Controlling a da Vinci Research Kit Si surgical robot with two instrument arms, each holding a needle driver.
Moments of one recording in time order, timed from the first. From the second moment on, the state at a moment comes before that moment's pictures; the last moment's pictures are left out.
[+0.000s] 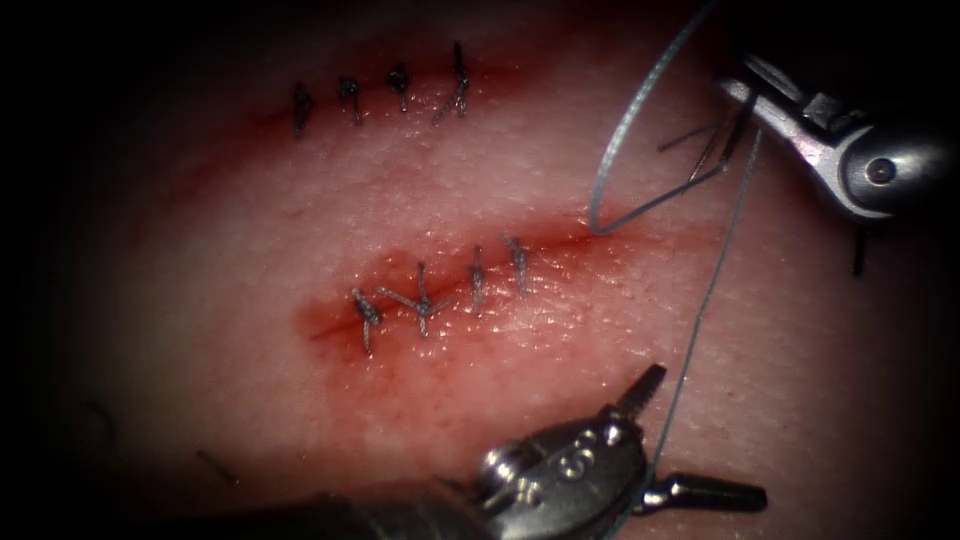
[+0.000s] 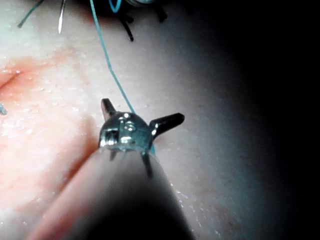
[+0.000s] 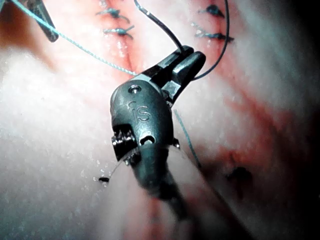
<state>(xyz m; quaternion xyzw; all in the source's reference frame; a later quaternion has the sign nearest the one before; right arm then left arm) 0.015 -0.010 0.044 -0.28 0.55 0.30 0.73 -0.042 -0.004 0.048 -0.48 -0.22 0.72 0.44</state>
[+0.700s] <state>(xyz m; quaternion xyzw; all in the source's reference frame) 0.020 -0.010 0.052 -0.16 0.68 0.12 0.71 -0.041 -0.003 0.056 -0.45 -0.16 0.77 0.43</state>
